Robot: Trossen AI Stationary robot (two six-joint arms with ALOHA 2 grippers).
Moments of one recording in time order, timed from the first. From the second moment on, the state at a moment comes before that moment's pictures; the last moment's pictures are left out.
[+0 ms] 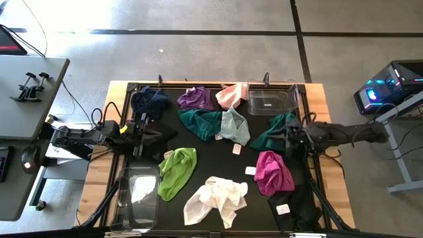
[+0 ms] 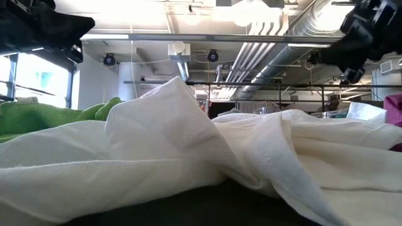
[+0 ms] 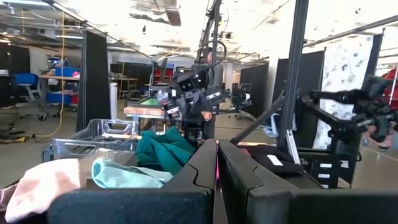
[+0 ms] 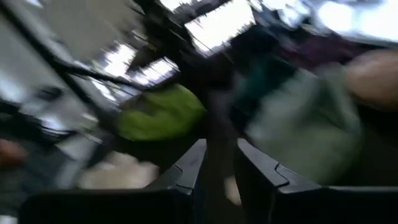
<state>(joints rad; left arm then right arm) -0.07 0.02 0.01 0.21 -0.05 -0.05 0.14 0.26 0.29 -0.33 0.27 0.52</state>
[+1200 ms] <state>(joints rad) -0.07 0.02 0.01 0.21 -0.04 -0.06 -0.17 1.31 0.62 -0.71 0.07 0.52</state>
